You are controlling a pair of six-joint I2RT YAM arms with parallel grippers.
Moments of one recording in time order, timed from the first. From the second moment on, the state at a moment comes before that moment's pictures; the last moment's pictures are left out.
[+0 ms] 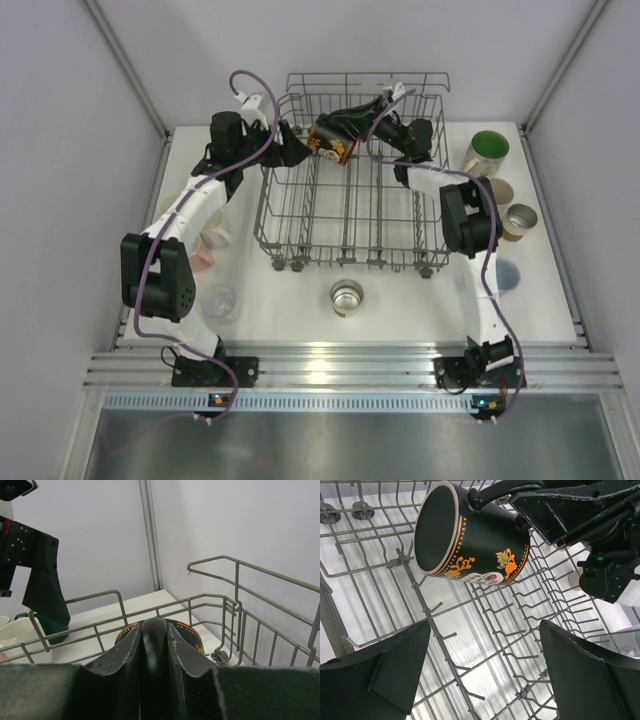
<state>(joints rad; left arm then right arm) -0.19 1.68 1.36 0.01 0.53 -0.35 0.31 2.40 1.80 1.16 -0.77 0.49</state>
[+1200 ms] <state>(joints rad) -0.18 1.69 1.36 0.03 0.54 -0.34 0.32 2.58 2.12 1.15 -0.83 0.55</state>
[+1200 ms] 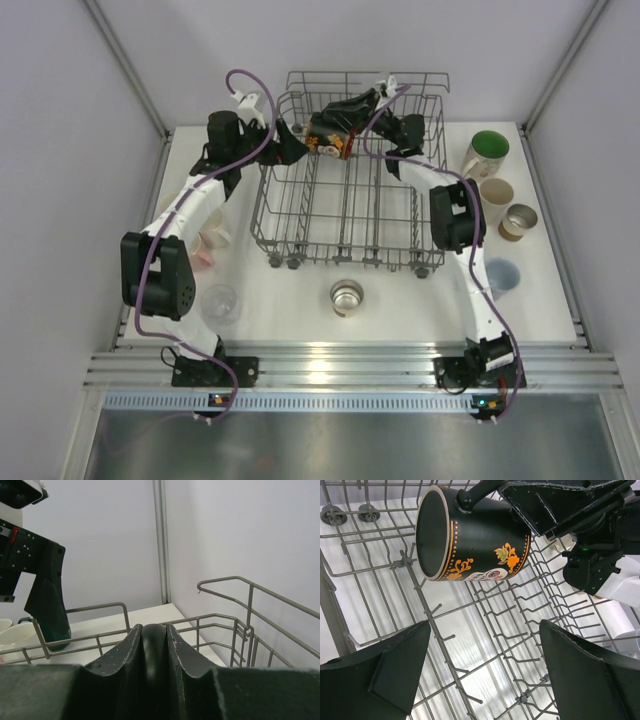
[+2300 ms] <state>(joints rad) -0.18 2.02 1.62 0.12 0.64 -0.37 0.33 2.64 2.21 1.19 -0.73 0.64</state>
